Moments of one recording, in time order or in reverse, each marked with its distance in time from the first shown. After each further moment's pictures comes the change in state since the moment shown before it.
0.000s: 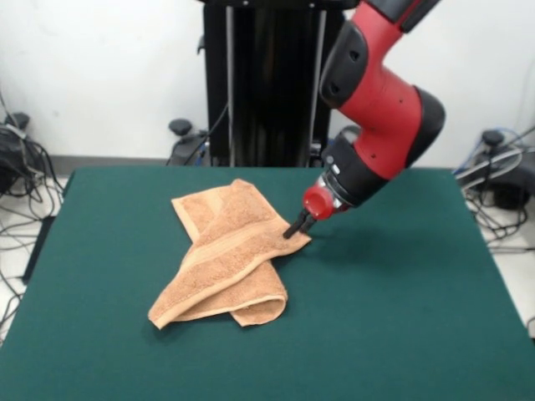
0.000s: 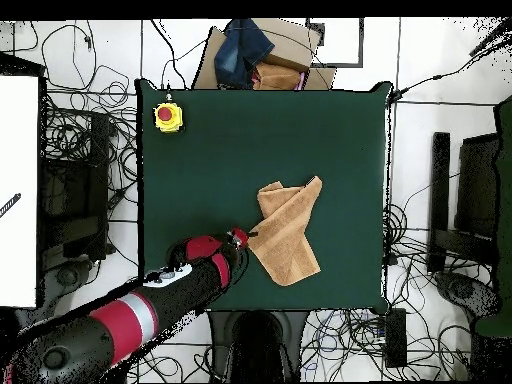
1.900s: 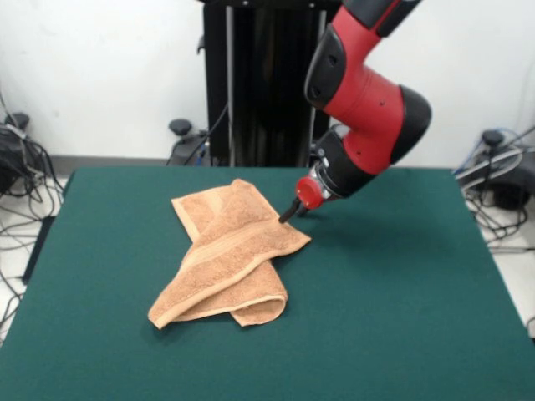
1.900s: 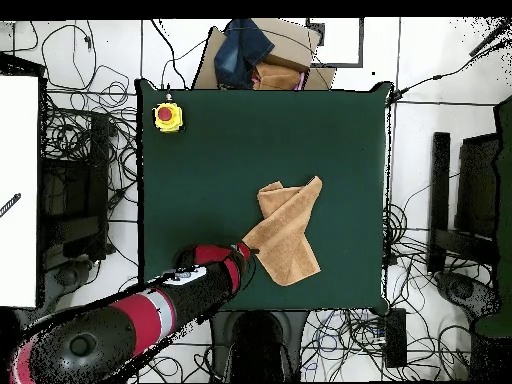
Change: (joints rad) arm -0.057 -0.022 0.075 0.050 -0.026 0.054 0.000
